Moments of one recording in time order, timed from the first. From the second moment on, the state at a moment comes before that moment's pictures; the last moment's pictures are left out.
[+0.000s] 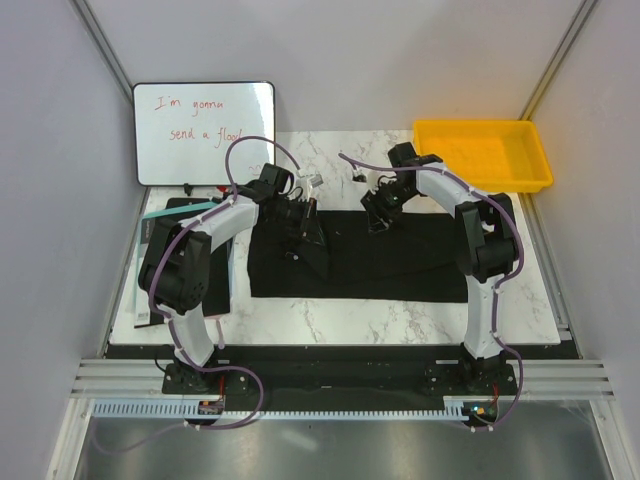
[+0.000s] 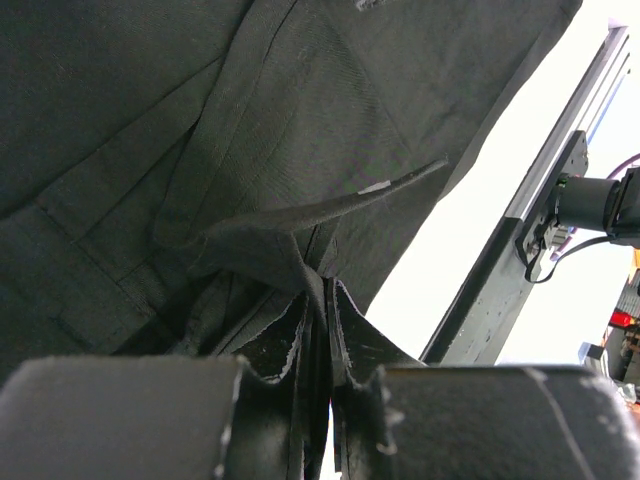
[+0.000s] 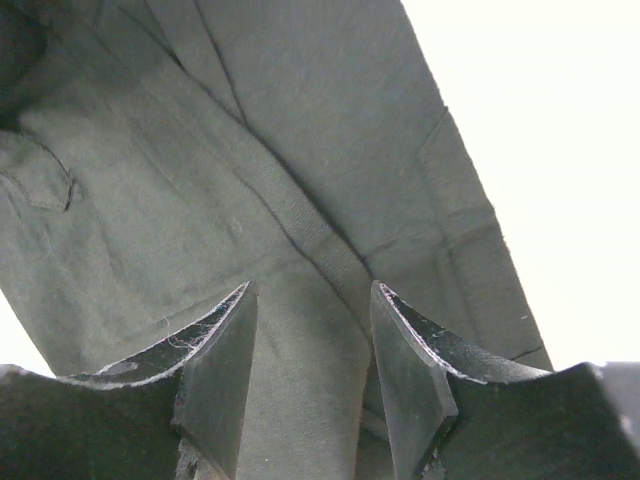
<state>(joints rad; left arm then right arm) -0.41 1.84 1.26 -0.40 0.74 -0.14 0.29 2.13 1.67 -0.84 -0.56 -0.63</state>
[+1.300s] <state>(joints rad) -0.41 1.84 1.25 -0.39 0.74 -0.14 0.26 2.15 1.74 -0.92 -0.57 -0.70</state>
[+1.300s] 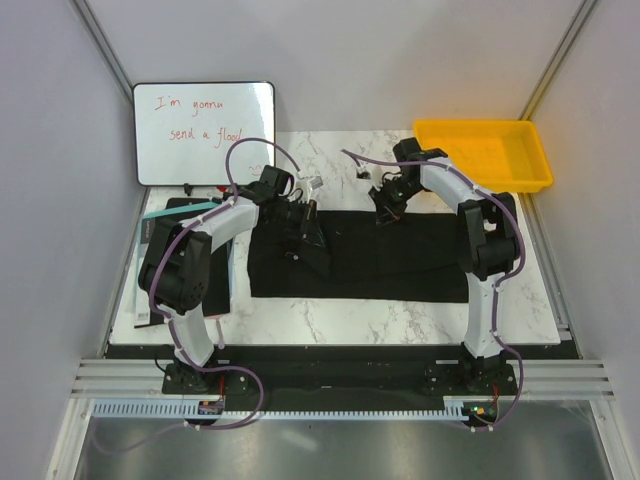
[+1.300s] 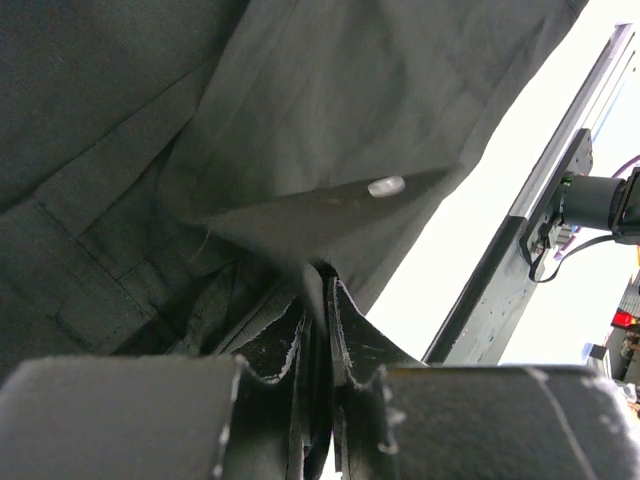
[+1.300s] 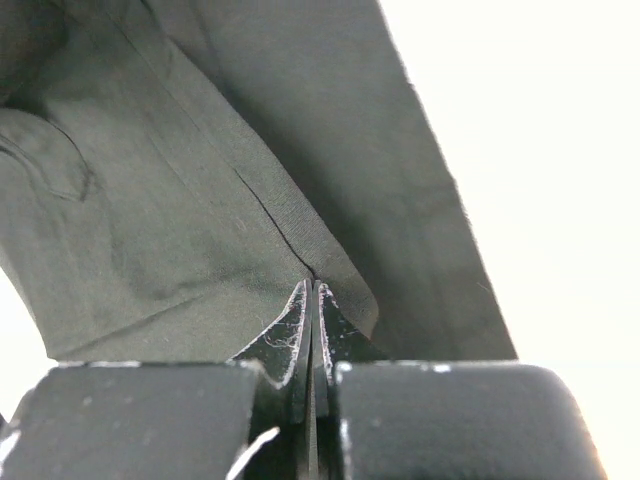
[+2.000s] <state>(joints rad) -0.37 1.83 1.25 -0.41 0.65 -0.14 0.23 2.13 1.78 -0.92 -0.57 -0.71</state>
